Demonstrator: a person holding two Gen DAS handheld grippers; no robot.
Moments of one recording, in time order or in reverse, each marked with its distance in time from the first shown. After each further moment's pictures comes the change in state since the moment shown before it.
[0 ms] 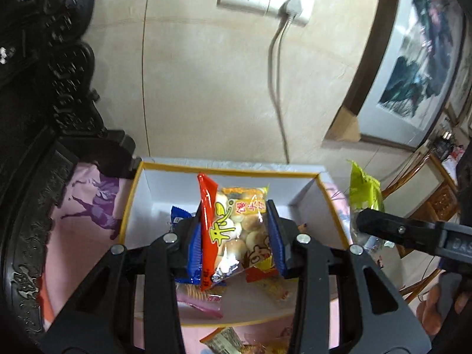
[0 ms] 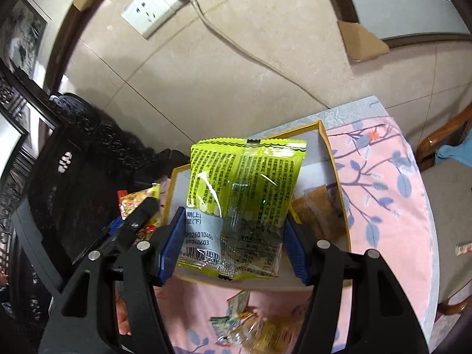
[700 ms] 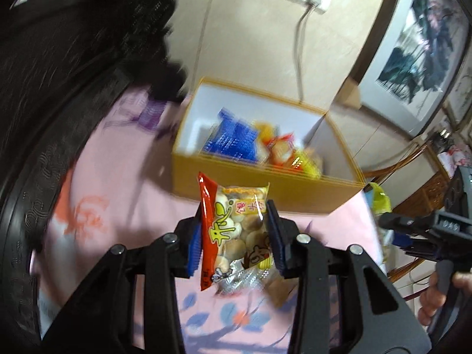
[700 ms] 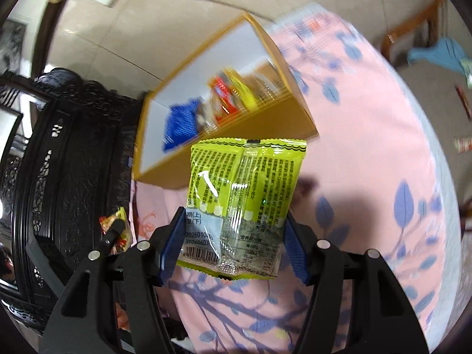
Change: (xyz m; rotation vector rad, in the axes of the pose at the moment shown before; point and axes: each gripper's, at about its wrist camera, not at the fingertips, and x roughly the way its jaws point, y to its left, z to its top) left arm -0.118 0.041 -0.136 -0.107 0.015 0.000; right arm -0.052 -0.040 -0.145 0.162 0.106 0.019
